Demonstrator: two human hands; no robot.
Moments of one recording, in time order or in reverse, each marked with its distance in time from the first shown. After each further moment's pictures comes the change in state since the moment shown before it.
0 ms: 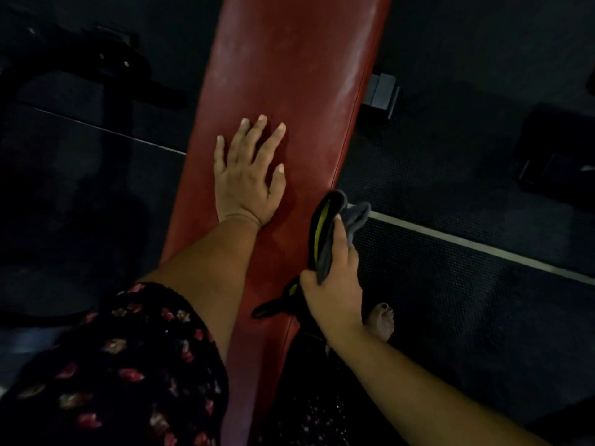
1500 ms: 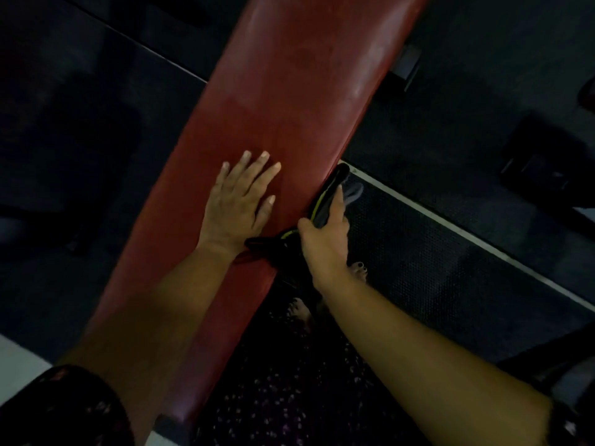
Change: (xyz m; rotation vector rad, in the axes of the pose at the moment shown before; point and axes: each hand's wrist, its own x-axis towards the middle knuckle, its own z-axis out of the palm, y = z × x) left_hand -0.223 -0.013 -0.027 -0.073 -0.030 0.033; right_hand -0.071 0.045 0.050 0.078 0.001 0.138
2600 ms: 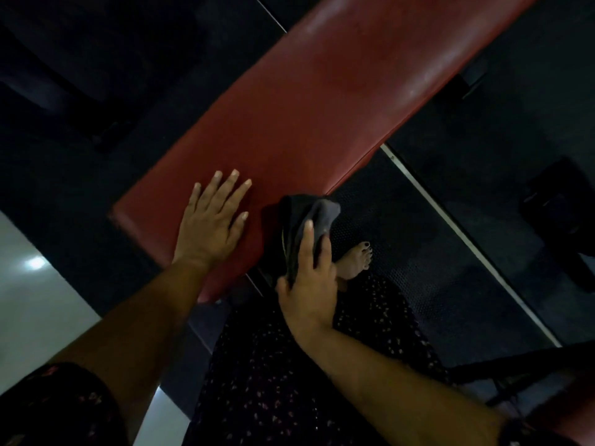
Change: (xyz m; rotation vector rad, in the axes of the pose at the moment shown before) left_hand -0.247 -0.001 -0.020 0.031 0.000 -0.407; right_hand -0.134 0.172 0.047 -0.859 -0.062 -0.670
